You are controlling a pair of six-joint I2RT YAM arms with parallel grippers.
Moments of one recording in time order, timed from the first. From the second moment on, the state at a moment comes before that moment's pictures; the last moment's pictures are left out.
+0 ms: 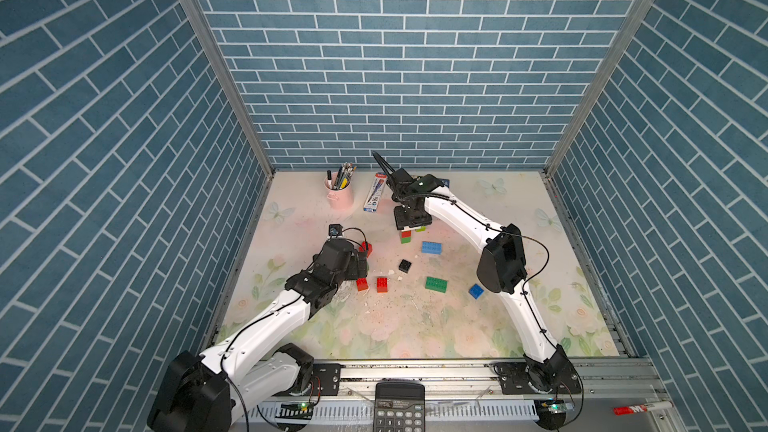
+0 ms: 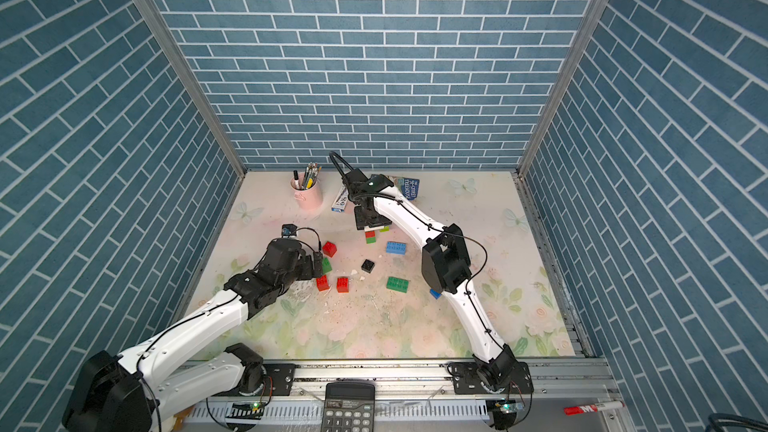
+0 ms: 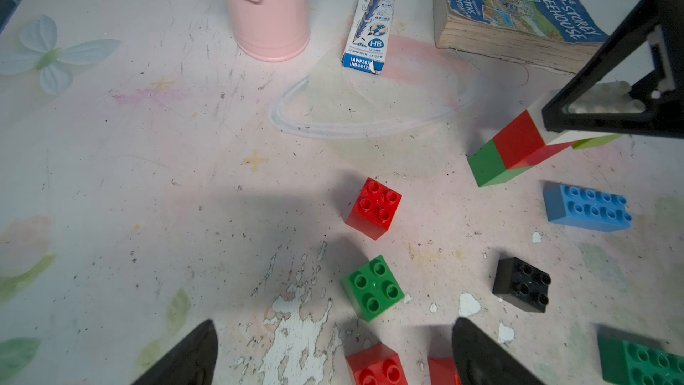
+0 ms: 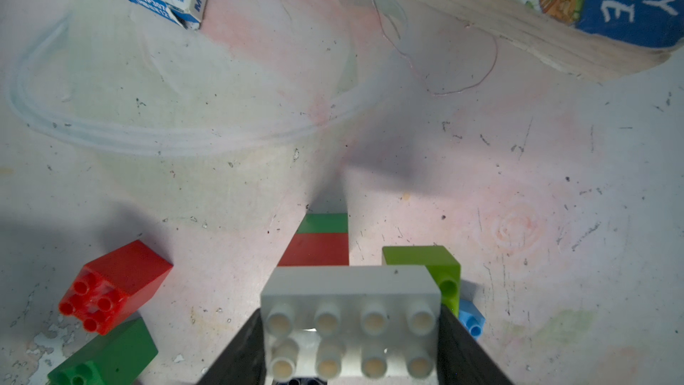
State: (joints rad) left arm -0.52 1.03 0.59 -0.31 -0.30 -0.43; right arm 0.79 2.38 2.33 -1.23 0.16 0.47
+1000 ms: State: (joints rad) left arm -0.52 0.99 0.62 -0.36 -0.33 -0.44; right arm 0.79 2.38 2.34 -1.23 0.15 0.46
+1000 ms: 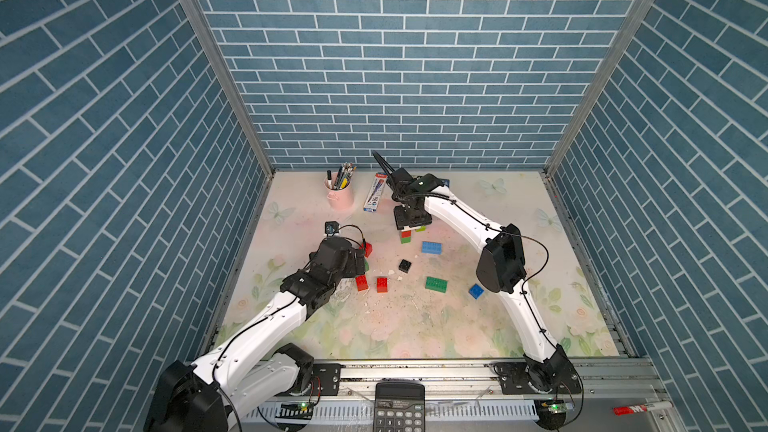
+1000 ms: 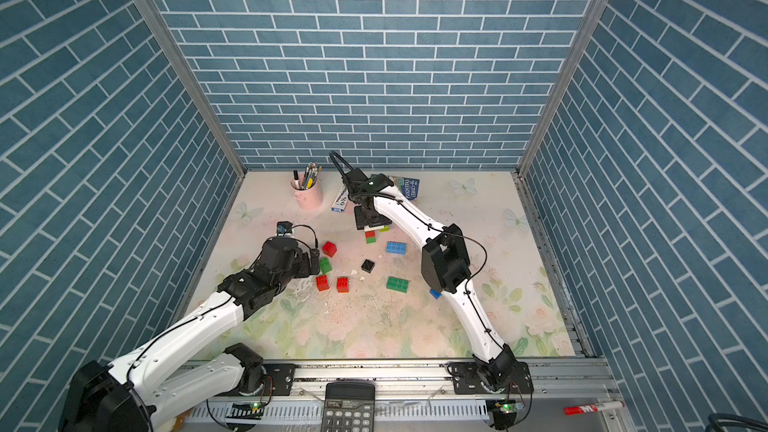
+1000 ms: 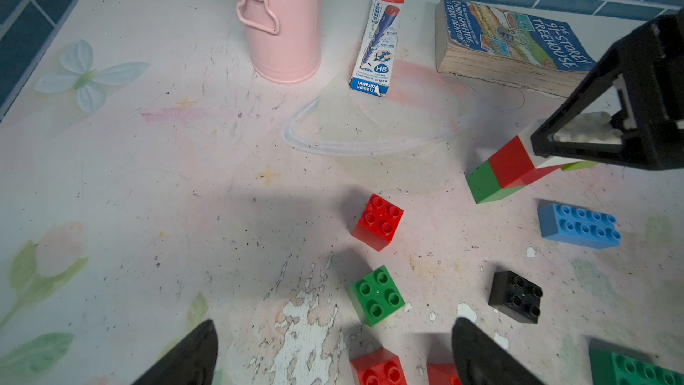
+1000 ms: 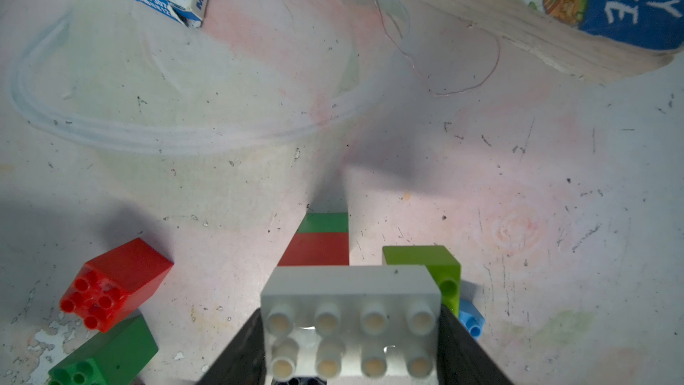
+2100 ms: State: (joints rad) left arm -0.52 0.96 0.62 -0.37 -0.34 -0.44; right arm 0.79 2.35 2.24 -1.16 0.13 0.44
